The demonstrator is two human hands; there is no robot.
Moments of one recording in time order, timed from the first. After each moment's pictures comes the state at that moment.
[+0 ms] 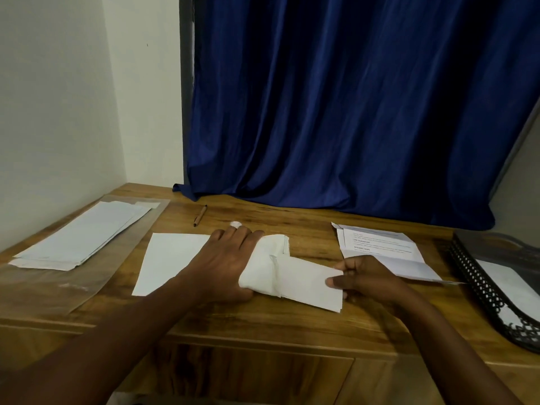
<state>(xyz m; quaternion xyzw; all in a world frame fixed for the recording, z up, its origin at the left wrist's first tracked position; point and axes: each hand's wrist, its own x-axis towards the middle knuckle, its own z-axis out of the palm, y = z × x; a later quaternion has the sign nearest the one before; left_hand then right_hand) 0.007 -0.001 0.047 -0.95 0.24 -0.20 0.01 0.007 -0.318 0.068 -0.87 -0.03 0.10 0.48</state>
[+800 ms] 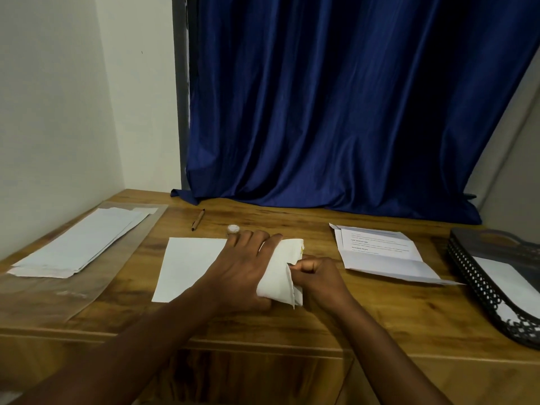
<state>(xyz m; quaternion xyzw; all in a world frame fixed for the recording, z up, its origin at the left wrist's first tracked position) -0.002 -0.033 0.052 -0.94 0.27 -0.23 0.01 -0.005 -0.234 0.044 -0.79 -0.11 -0.03 0.60</state>
